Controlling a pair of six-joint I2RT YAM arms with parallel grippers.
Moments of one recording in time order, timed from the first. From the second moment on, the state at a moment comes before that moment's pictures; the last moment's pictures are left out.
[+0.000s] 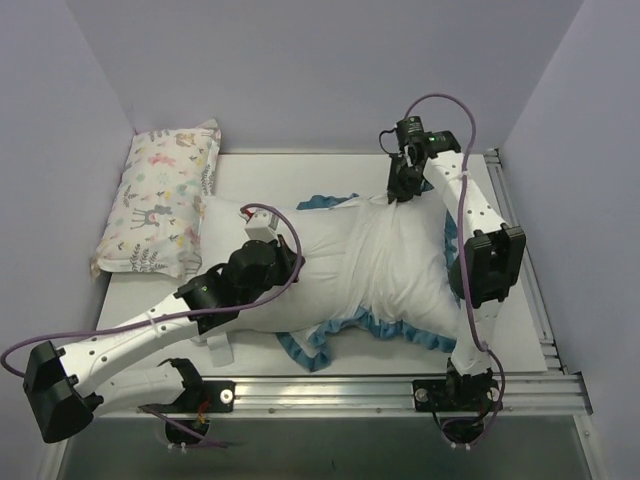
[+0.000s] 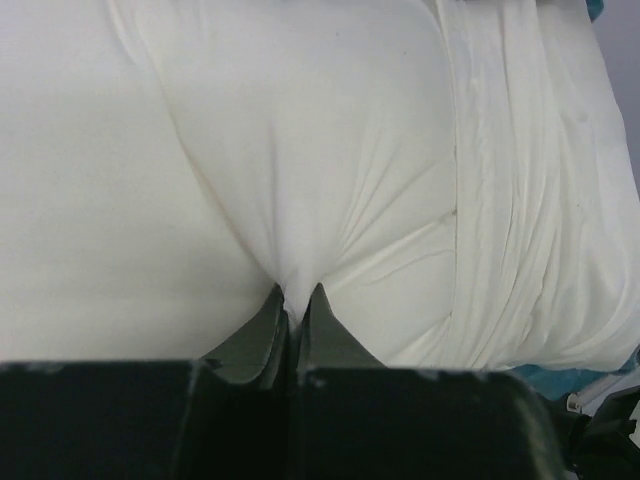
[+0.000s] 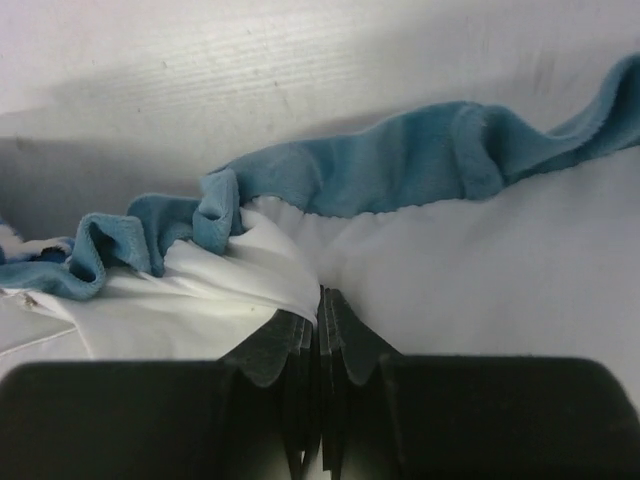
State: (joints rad) left arm -0.93 1.08 0.84 -0.20 -0.36 -0.72; right arm 0.30 2.01 1.98 -1.06 0.09 0.37
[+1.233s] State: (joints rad) left arm -0.69 1.56 1.33 -0.39 -0.33 -0.73; right arm 1.15 1.12 0.92 -0.66 0.49 0.53
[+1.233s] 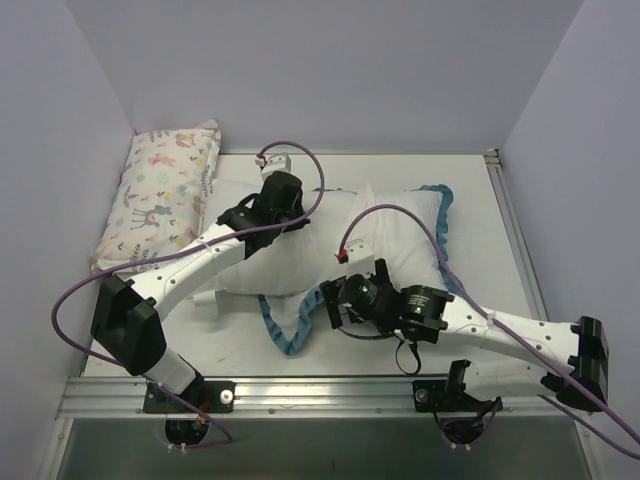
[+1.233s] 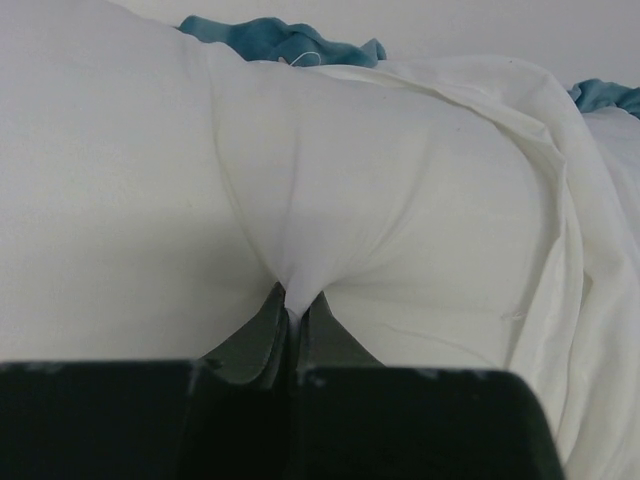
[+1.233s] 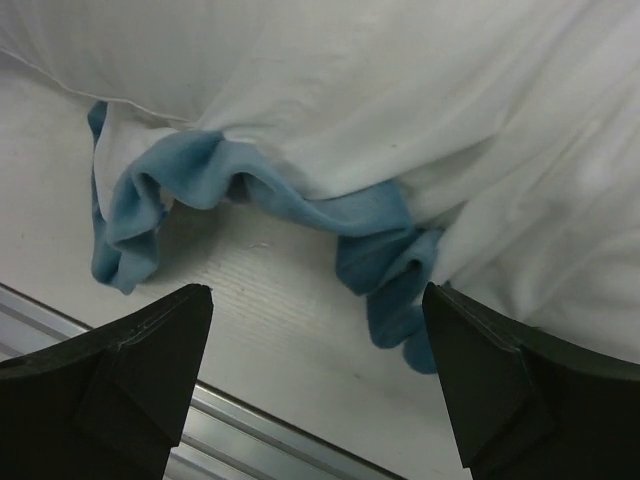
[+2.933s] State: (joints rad) left arm -0.87 1.33 1.54 -0.67 -0.27 -0.37; right arm 1.00 1.17 1.24 -0.76 0.70 0.52
